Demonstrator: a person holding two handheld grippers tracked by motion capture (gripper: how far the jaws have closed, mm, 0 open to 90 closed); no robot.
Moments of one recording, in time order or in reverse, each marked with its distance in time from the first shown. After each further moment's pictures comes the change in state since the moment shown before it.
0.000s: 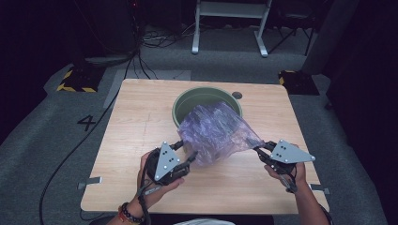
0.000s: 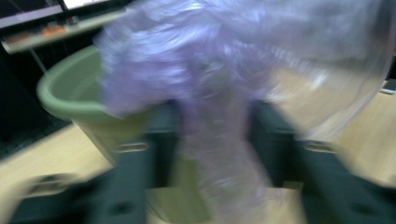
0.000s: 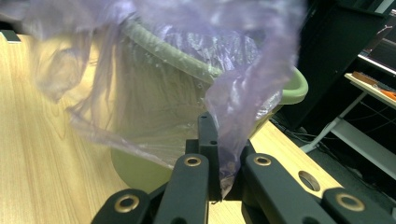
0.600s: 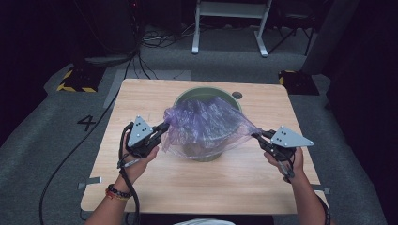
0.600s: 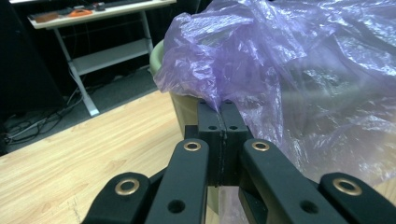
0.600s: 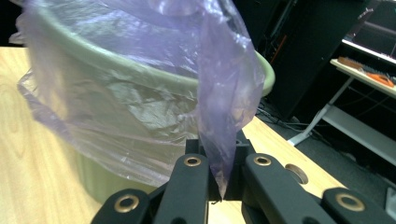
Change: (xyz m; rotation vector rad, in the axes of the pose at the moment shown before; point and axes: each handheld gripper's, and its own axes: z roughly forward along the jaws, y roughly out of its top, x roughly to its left) left arm 0.086 -0.015 0.010 0.018 0.035 -0.125; right arm -0.030 -0.004 0.019 0.013 -0.053 0.083
